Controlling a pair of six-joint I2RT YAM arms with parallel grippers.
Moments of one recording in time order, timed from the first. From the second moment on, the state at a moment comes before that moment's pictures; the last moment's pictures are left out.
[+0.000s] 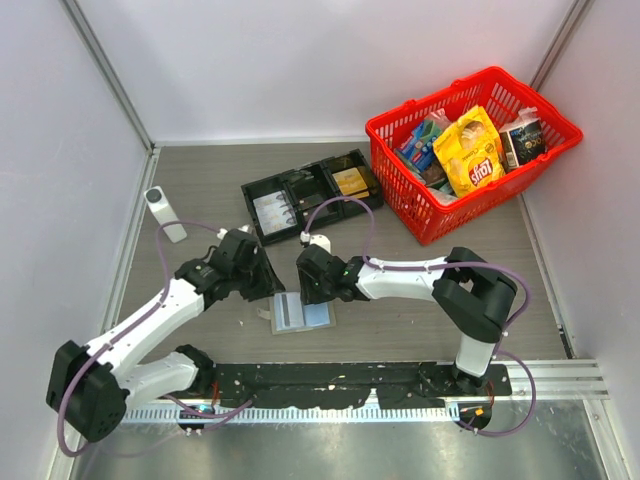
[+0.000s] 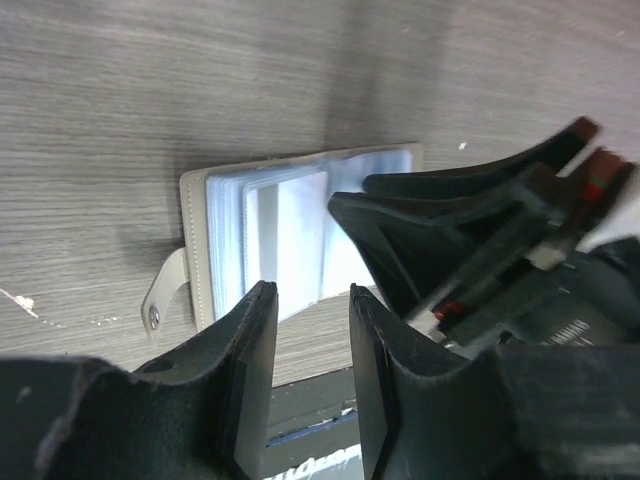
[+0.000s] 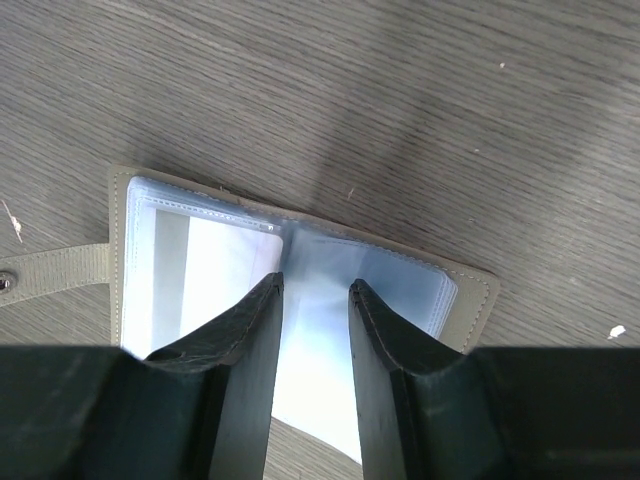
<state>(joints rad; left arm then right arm) -0.57 1.03 0.73 -0.62 0.06 -0.89 1.03 1.79 1.04 -0.19 0.12 0.71</state>
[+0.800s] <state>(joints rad) -0.57 1.24 0.62 -0.45 0.11 -0.89 1.02 1.78 1.02 -0.16 0.11 0.71</state>
